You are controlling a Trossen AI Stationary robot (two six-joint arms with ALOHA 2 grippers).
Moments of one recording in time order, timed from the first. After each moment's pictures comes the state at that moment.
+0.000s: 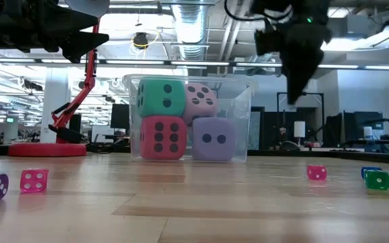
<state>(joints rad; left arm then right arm) -0.18 0.46 0.07 0.54 -0.28 0.07 0.04 1.52 1.14 -0.97 0.11 0.31</state>
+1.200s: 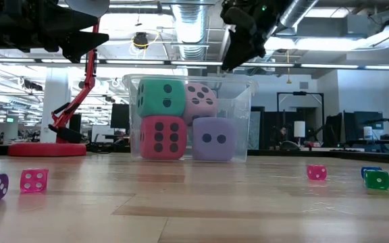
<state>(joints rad) -0.18 0.46 0.07 0.54 -0.28 0.07 -0.11 1.53 1.28 -0.60 0.26 0.15</state>
